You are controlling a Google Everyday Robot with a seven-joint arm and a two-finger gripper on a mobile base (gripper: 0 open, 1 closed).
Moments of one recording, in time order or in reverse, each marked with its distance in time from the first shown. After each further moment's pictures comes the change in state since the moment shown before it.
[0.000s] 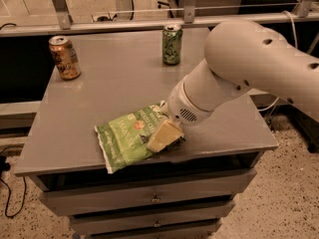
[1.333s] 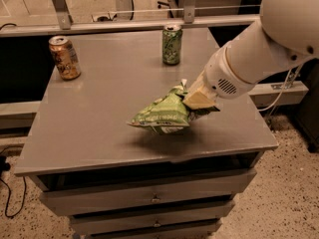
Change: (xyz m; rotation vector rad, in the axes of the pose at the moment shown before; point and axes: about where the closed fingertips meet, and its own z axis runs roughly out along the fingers) arm 0.013 -0.046 -0.089 0.172 -0.021 0.045
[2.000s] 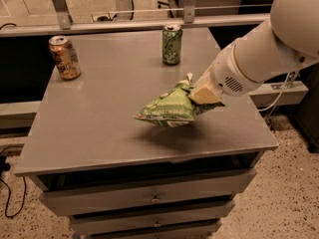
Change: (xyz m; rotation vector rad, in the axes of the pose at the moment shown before) arm 0.004 -0.017 -0.005 0.061 -0.027 -0.002
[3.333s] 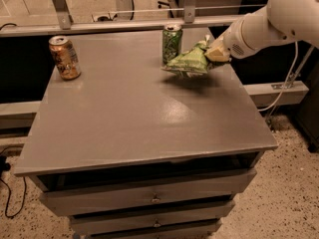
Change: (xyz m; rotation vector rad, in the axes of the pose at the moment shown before) arm 0.006 -0.193 0.049 0.243 -0.111 -0.025
